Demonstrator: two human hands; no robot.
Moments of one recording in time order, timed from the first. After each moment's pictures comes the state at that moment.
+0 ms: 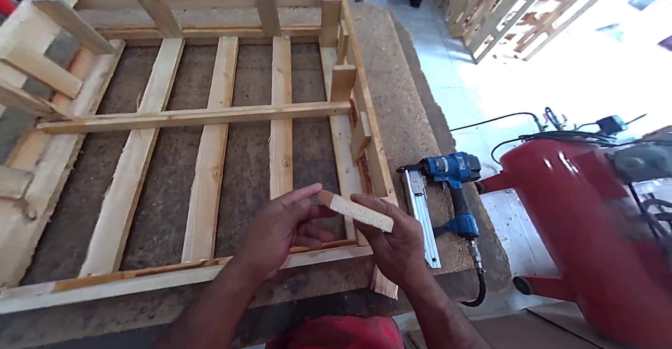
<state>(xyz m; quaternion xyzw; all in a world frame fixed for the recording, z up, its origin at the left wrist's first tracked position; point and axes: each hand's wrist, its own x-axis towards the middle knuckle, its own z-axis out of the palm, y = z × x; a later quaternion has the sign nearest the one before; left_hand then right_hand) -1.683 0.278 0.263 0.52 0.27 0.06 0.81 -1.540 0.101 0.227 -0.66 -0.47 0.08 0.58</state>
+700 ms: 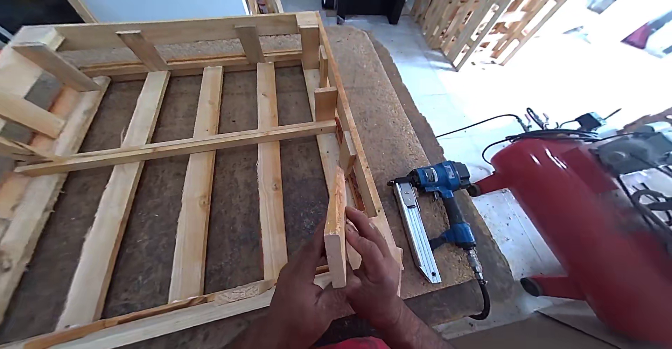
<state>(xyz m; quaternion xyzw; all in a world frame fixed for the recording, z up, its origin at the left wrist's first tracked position) -1.667 0.220 0.228 0.79 0.10 0.27 0.54 -1.564 0.120 0.206 -0.66 -0.42 -0.07 0.61</state>
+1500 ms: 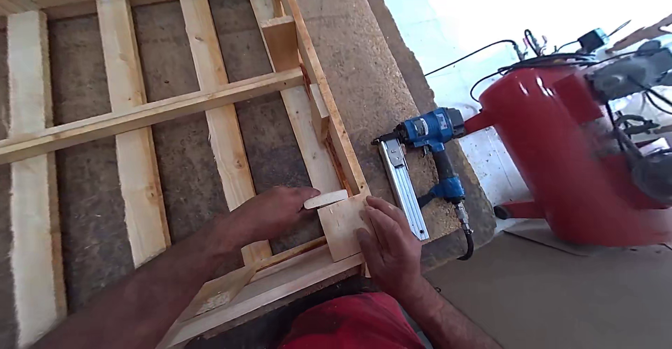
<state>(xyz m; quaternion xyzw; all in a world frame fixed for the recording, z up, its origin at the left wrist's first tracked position) -1.569 0.325 0.172 0.93 -0.04 -0.22 0.29 -1.524 0.052 0.154 -0.81 -0.34 -0.04 0.47</state>
